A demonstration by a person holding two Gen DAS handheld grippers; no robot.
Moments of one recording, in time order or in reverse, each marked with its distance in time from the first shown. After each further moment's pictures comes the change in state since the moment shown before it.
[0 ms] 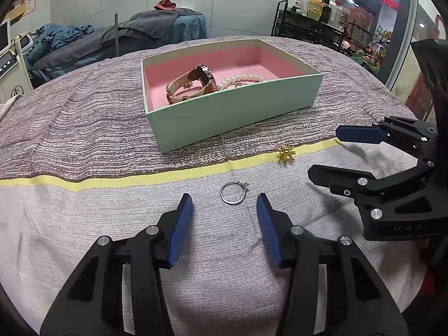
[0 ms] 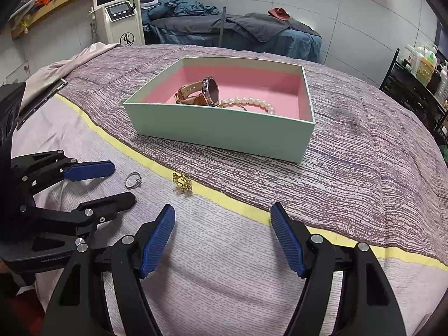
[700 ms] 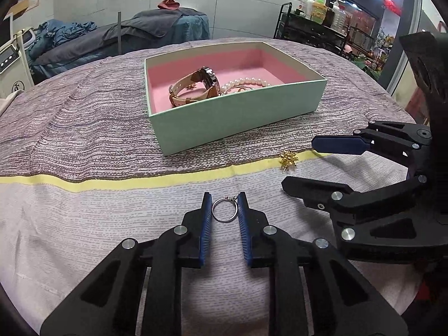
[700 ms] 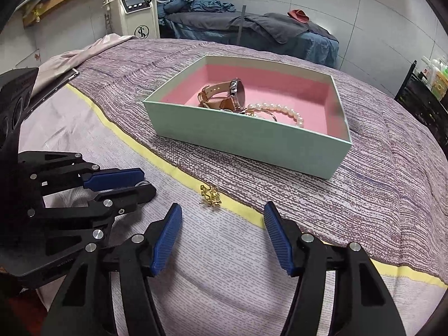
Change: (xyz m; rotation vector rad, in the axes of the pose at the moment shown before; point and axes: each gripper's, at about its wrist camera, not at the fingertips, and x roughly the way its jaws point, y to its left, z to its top) left arm -0.001 0.004 0.000 -0.028 -0.006 -0.003; right arm 0.015 0.026 0.014 -0.082 0.026 0.043
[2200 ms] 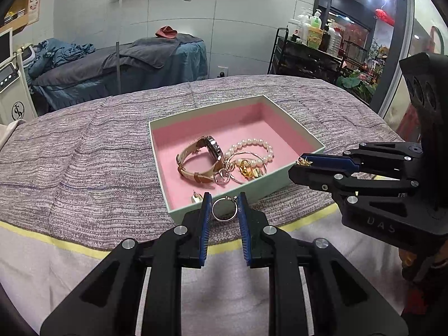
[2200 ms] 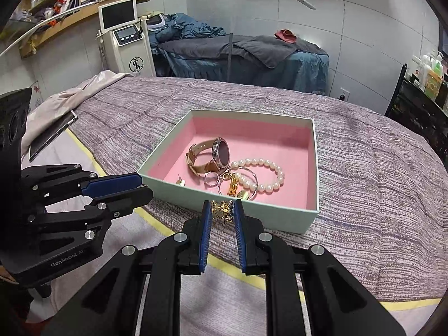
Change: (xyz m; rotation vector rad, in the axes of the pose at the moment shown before) left arm -0.021 0.009 0.068 0.024 -0.107 -0.011; right arm -0.030 -0.034 0.049 0.099 -0.140 0.021
